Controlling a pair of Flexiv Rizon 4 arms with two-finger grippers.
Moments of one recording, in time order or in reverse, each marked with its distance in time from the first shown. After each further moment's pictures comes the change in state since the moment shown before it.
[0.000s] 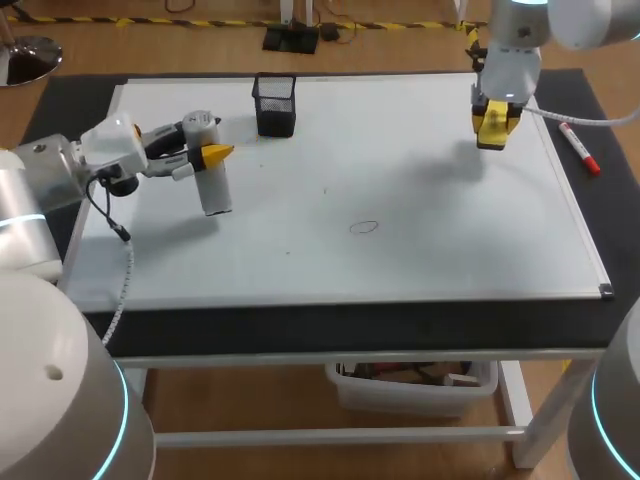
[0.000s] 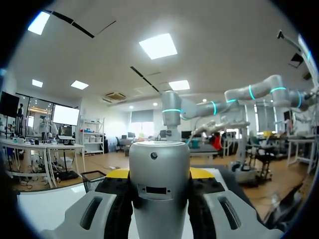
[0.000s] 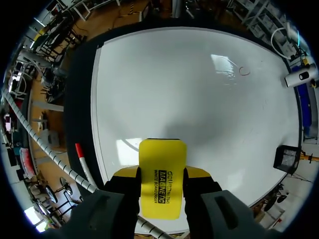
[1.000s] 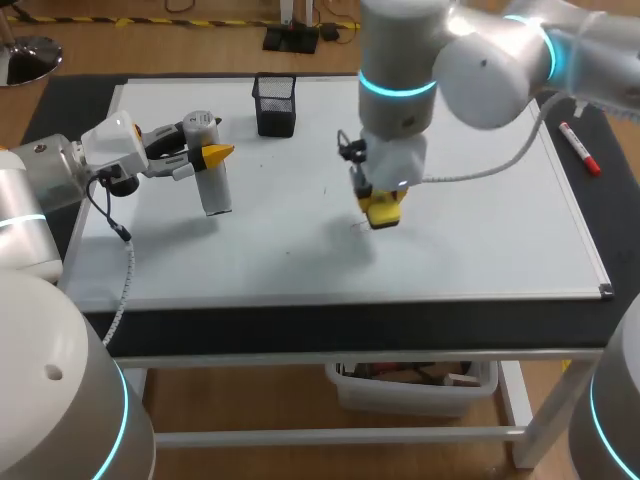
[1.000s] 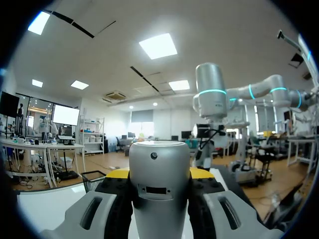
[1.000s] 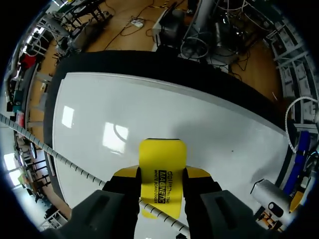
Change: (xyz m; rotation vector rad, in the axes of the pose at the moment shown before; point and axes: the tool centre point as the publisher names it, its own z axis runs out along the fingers) left arm 0.000 0.000 0.000 0.000 0.000 0.000; right arm -0.194 0.217 -0.001 0.072 0.015 -0.383
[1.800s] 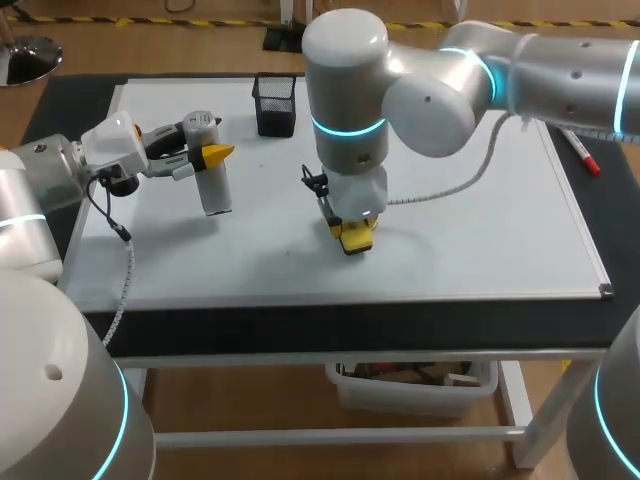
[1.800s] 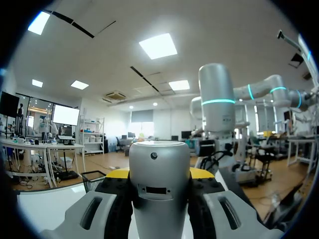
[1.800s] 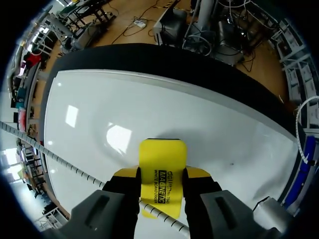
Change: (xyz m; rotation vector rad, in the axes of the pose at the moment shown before) left arm 0.000 0.000 0.000 0.000 0.000 0.000; right arm -0.036 0.001 0.047 -0.034 0.056 -0.029
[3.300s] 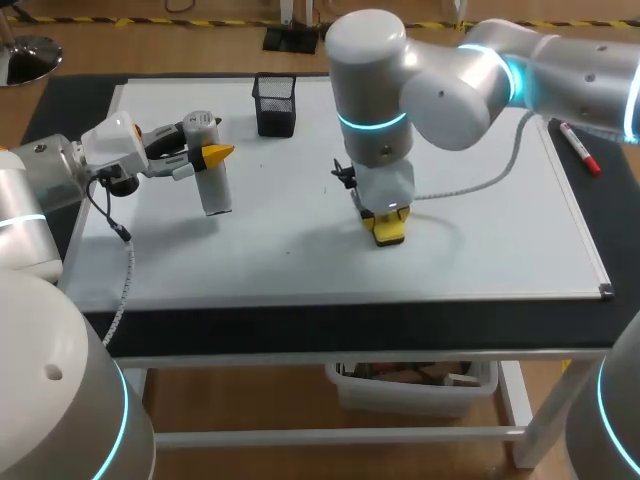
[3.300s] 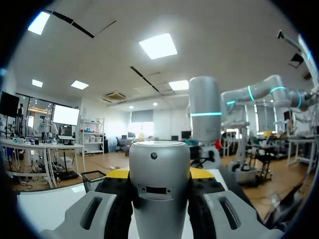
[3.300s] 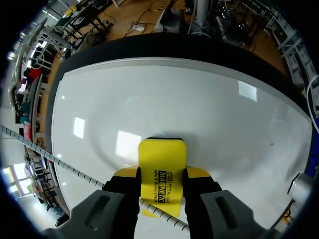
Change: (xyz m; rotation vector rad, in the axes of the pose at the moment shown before) left arm 0.000 0.000 0.000 0.000 0.000 0.000; right arm 0.068 -0.013 0.025 -0.036 0.068 0.112
